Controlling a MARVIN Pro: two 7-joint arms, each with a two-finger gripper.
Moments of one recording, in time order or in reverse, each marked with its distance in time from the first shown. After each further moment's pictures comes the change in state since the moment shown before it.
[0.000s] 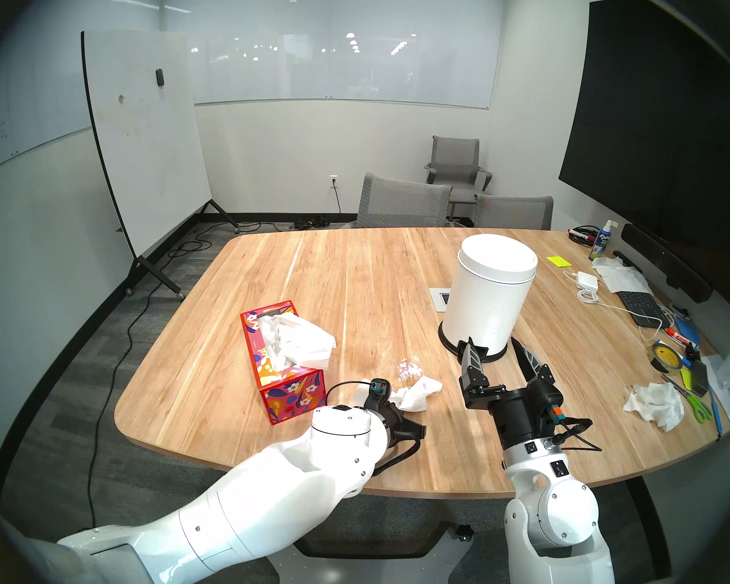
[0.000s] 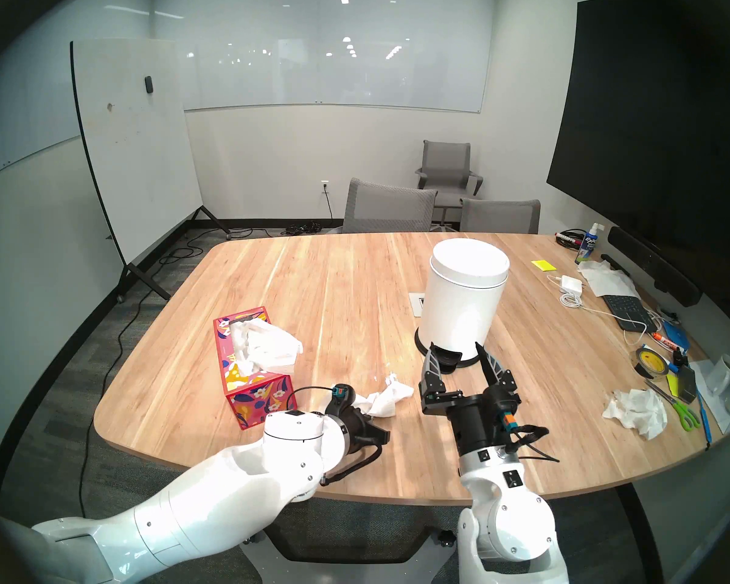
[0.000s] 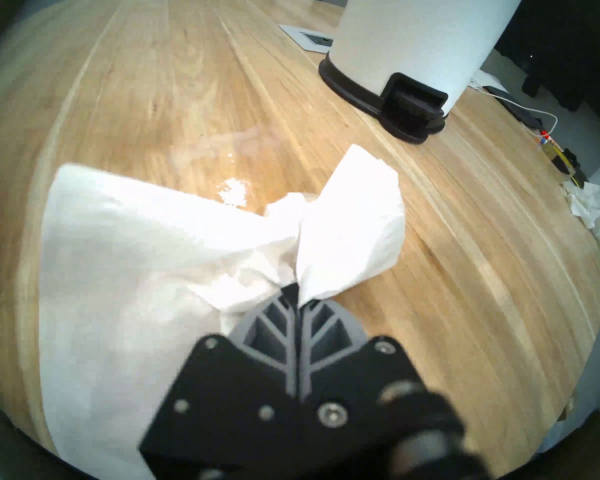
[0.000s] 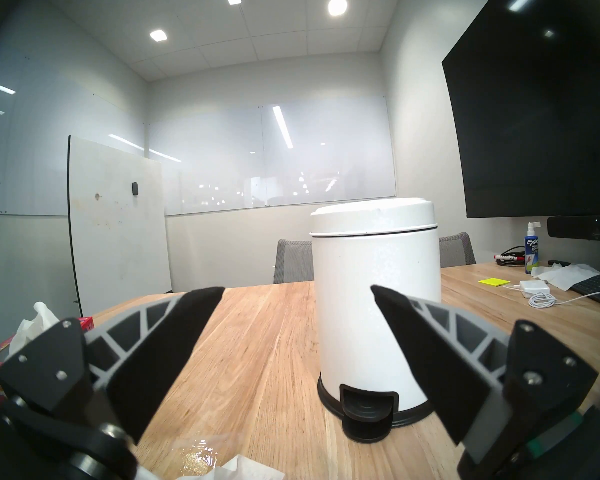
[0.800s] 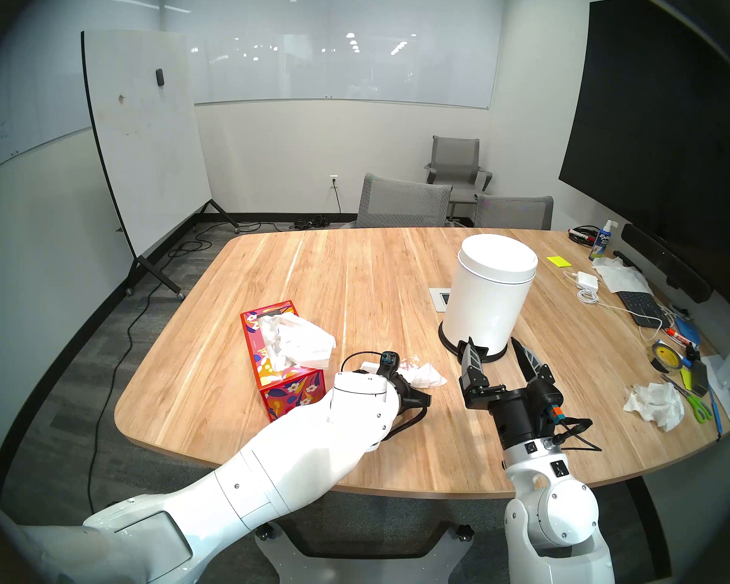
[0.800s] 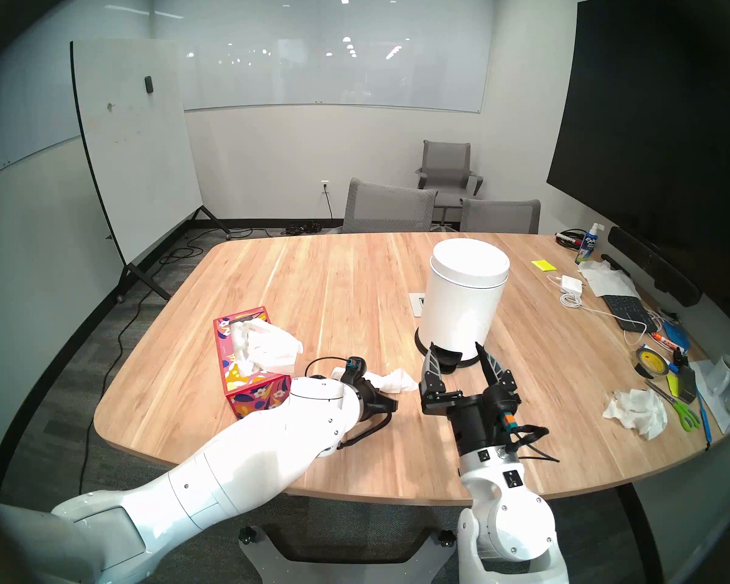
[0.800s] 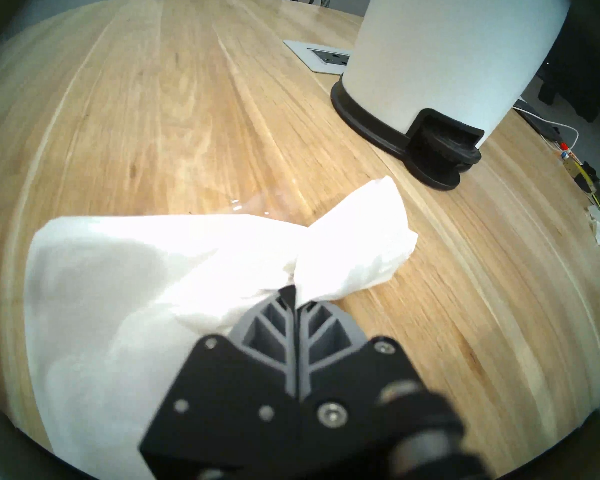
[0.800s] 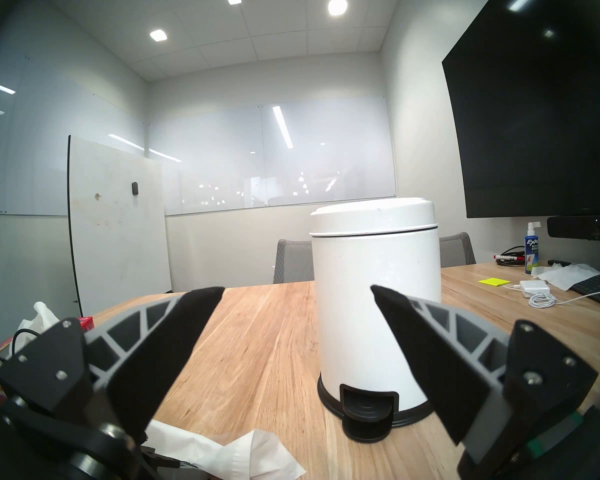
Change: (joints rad) left arm -0.156 -0.140 0.032 0.200 0.016 0.036 -0.006; right arm 0.000 0.000 0.000 0.000 0.000 0.000 0.000
